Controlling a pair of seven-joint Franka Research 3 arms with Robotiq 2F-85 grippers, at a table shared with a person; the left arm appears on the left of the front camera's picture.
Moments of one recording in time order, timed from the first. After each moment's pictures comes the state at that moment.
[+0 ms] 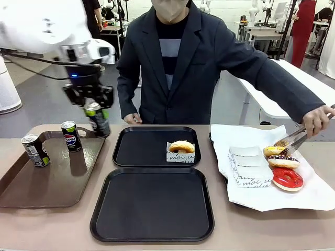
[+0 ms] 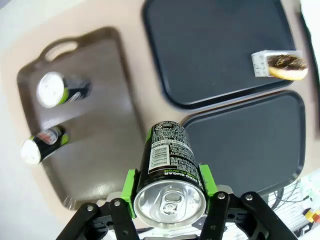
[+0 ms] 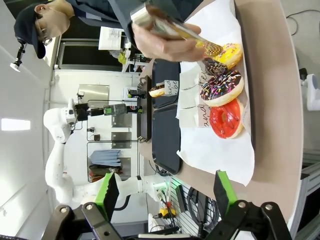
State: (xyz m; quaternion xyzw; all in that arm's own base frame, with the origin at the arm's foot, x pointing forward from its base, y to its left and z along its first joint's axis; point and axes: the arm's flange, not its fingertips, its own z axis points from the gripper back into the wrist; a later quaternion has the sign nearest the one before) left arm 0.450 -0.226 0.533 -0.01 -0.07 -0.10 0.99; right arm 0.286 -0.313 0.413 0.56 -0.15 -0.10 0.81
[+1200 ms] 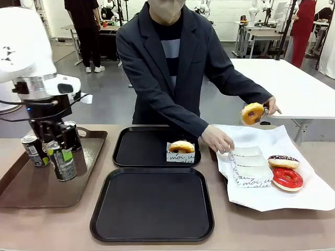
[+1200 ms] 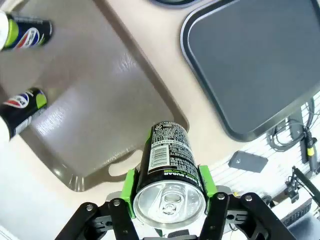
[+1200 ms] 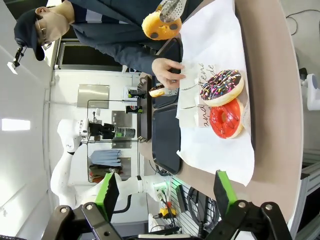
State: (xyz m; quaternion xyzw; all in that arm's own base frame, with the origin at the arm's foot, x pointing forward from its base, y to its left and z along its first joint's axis) left arm 0.368 -0.137 0.473 -0.02 0.03 -0.25 0.97; right arm 0.286 -0.313 0.413 0.56 -0.15 -0.10 0.81
